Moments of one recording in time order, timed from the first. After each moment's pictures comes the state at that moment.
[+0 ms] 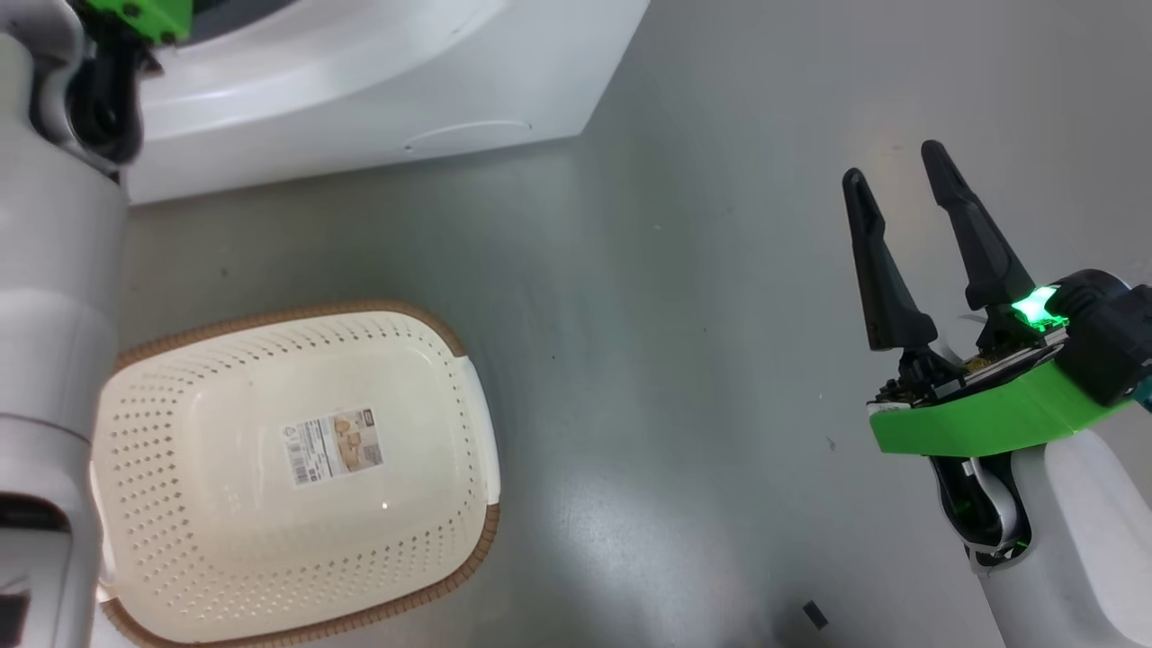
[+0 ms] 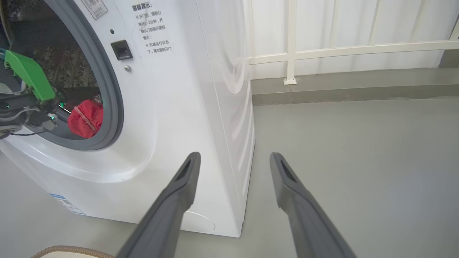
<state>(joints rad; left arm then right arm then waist) -1.44 0.18 -0.31 1.18 -0.74 -0.12 -0.15 -0.38 -0.14 0.13 0.04 0.42 0.13 -0.26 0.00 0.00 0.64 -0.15</state>
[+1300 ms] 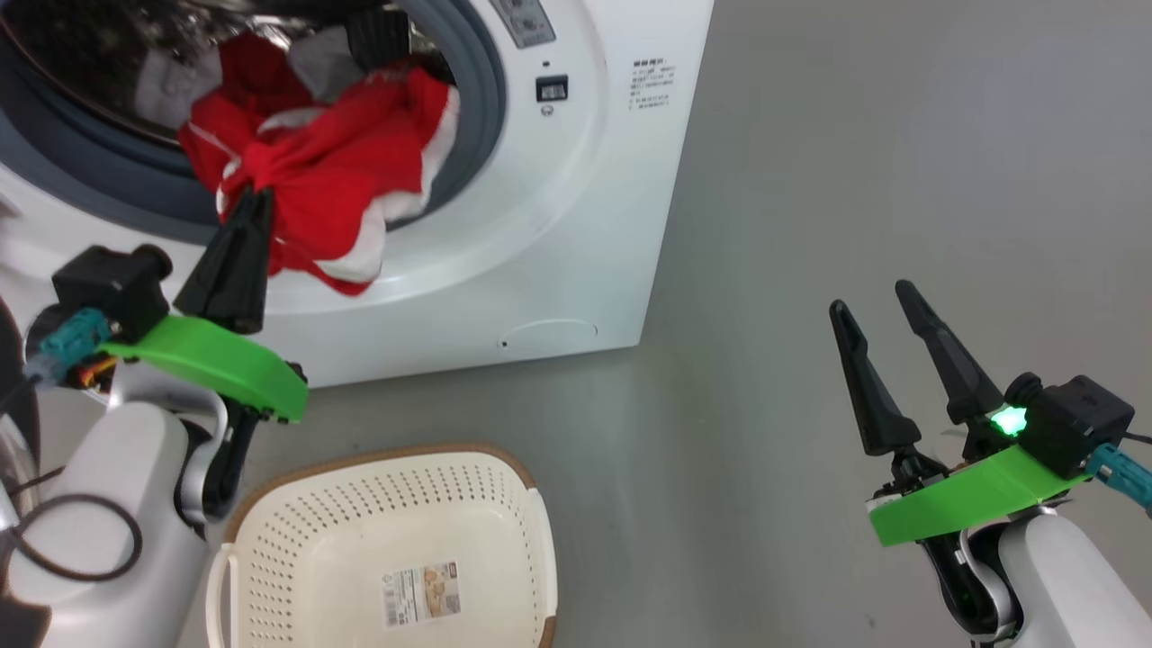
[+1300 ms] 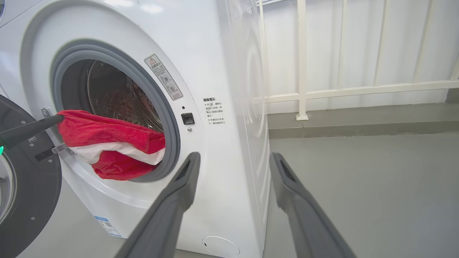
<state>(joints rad) -0.74 0.33 -0.37 0.57 -0.58 -0.05 -0.25 -0.23 -0.18 0.17 0.15 0.48 0.13 -0.26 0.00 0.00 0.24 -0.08</state>
